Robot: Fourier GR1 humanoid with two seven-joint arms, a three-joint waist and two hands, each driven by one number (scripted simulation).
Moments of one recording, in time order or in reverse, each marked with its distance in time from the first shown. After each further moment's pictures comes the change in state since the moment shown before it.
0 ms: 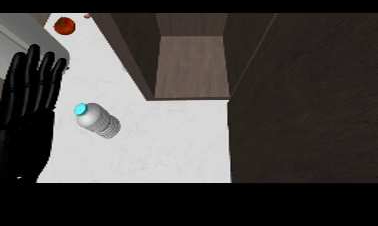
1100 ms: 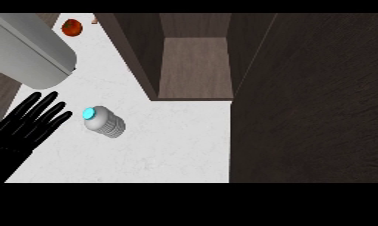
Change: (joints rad) left arm 0.185 0.355 0.180 0.233 0.959 -0.568 0.342; right arm 0.369 0.070 0.152 -0.187 -0.268 0.111 0.158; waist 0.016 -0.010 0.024
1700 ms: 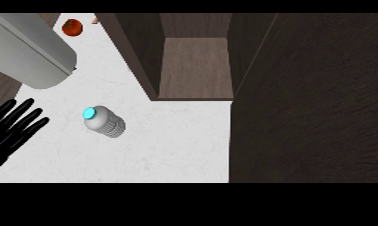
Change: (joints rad) left arm 0.016 0.027 0.132 0.128 0.071 -0.172 0.040; right arm 0.121 0.012 0.035 0.001 0.018 0.066 -0.103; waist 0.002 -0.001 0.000
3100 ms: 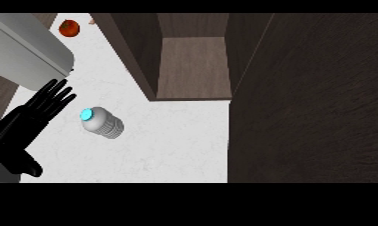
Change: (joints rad) left arm -0.353 -0.116 0.130 0.635 -0.672 -0.211 -0.429; right arm 0.126 -0.020 0.047 0.065 0.041 0.092 -0.186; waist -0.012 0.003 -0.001
